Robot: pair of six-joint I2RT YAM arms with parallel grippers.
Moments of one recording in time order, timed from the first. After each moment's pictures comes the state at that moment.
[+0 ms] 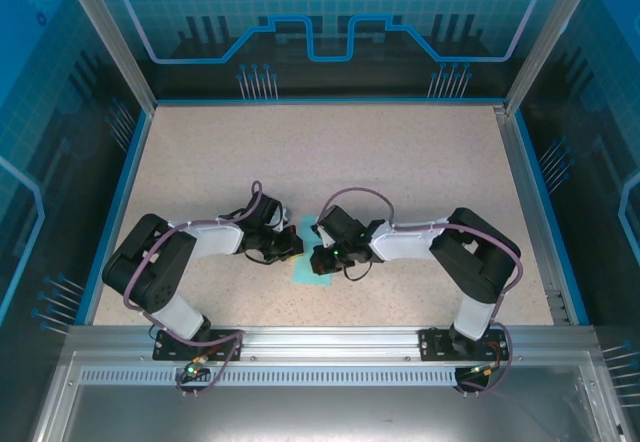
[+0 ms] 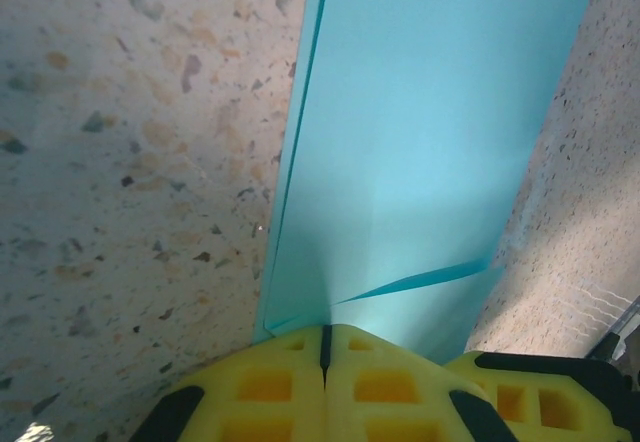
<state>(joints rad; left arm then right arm) -0.44 1.61 0.63 -0.11 0.52 -0.79 0.89 1.76 0.86 -0.15 -0.32 0.64</state>
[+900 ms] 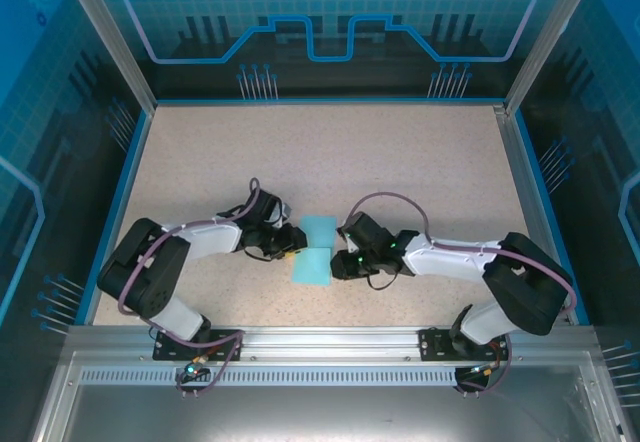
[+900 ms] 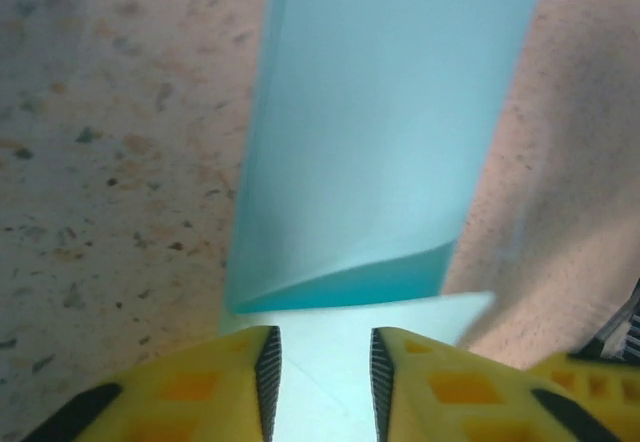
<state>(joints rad) -0.44 1.54 0.67 -0.17 0.51 -0.81 0.85 1.47 0.69 -0.23 -0.23 0.72</state>
